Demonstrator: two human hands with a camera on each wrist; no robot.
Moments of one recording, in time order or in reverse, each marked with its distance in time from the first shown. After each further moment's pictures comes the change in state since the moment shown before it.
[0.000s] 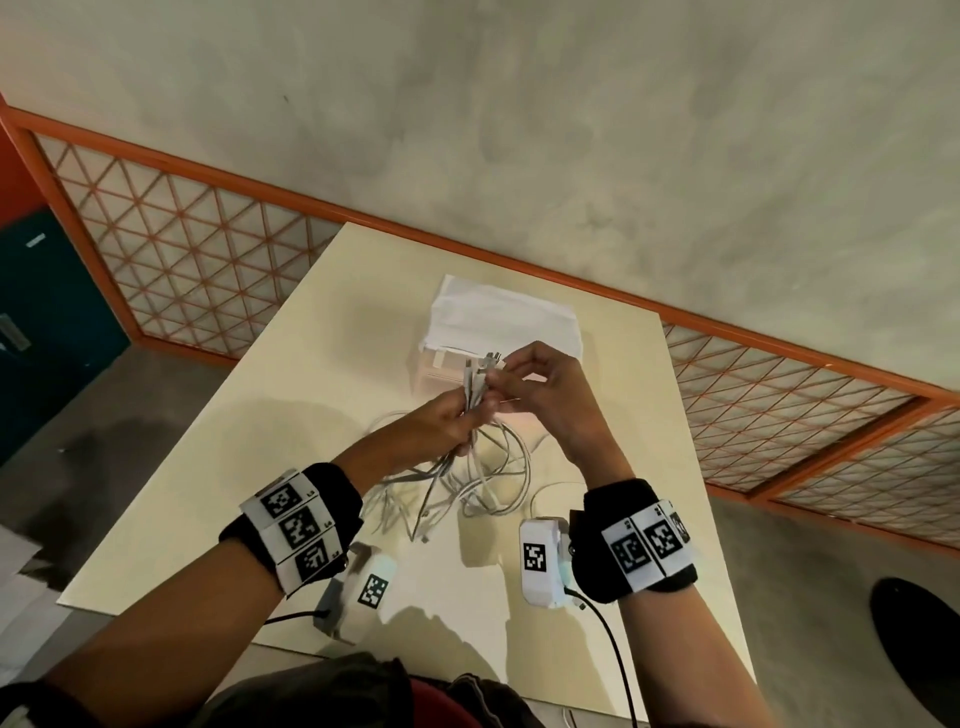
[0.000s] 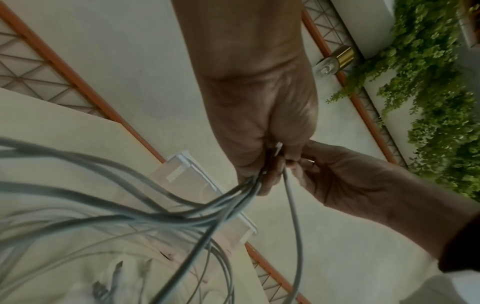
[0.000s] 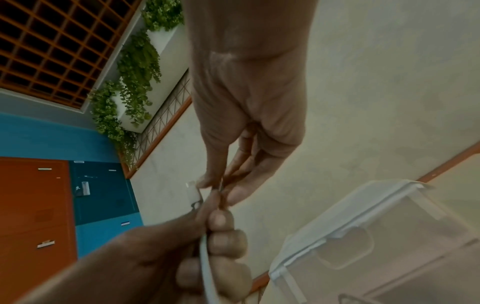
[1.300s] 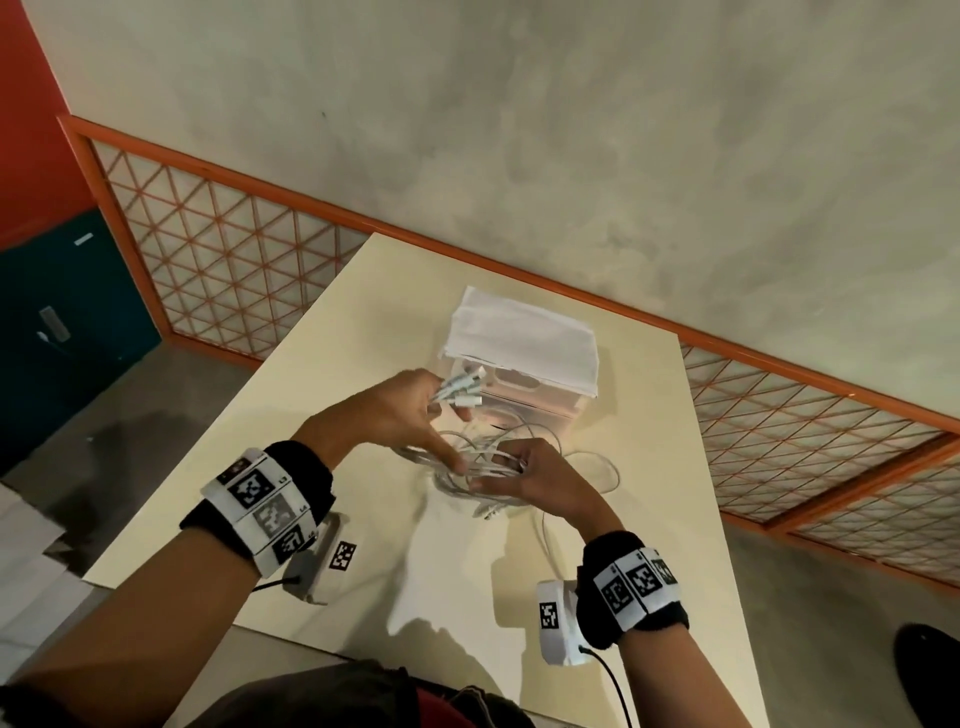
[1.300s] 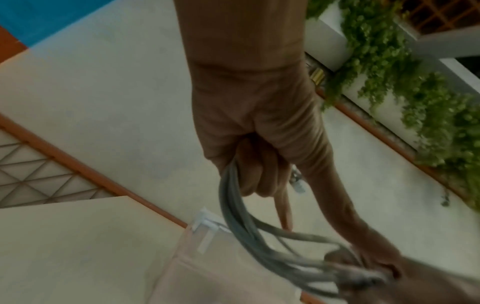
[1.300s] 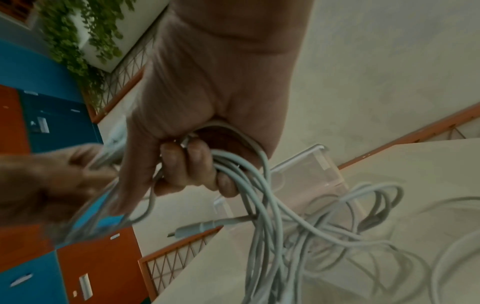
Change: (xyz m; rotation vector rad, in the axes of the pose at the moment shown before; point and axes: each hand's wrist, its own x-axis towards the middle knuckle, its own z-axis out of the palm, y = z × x) left_hand -0.033 0.030 -0.046 0.477 0.017 -0.077; right_hand -0.025 0.061 0.000 -0.397 -0.393 0.125
